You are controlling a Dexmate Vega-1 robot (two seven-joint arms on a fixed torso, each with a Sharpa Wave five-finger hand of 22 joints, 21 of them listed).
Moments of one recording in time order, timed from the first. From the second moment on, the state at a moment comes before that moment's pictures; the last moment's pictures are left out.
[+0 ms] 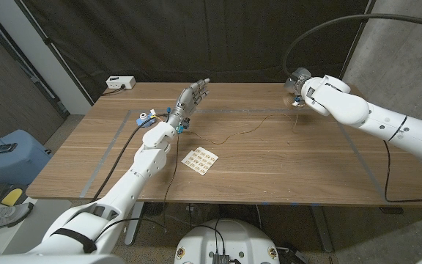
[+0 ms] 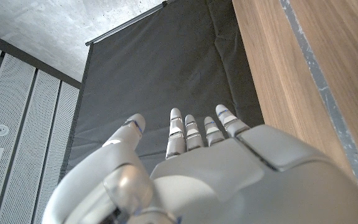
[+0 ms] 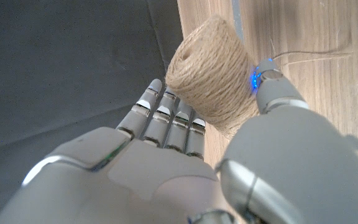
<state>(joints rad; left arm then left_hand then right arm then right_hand) 0.72 0.25 0.31 -1.17 -0.54 -0.35 -0.34 0.39 0.18 0.64 -0.04 0.19 0.32 0.05 0.19 0.19 0.13 0.01 0.21 0.19 0.02 0.06 0.18 0.17 0.11 0.05 0.20 0.17 -0.38 -1.06 -0.89 -2.00 -1.41 -0.20 0.82 0.83 -0.14 0.54 -0.18 0.23 0.62 -0.02 0.34 0.27 0.63 -0.05 0.51 0.42 0.50 -0.05 0.26 0.26 0.42 0.01 0.21 0.17</state>
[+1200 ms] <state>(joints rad) 0.71 0.26 0.33 -1.19 -0.53 -0.34 -0.35 0.42 0.17 0.64 -0.09 0.20 0.33 0.05 0.19 0.19 0.16 0.00 0.21 0.19 0.03 0.05 0.18 0.17 0.11 0.05 0.20 0.17 -0.43 -1.06 -0.84 -2.07 -1.30 -0.30 0.73 0.84 -0.15 0.55 -0.18 0.22 0.63 -0.02 0.34 0.28 0.63 -0.05 0.52 0.43 0.52 -0.05 0.26 0.27 0.43 0.01 0.21 0.17</state>
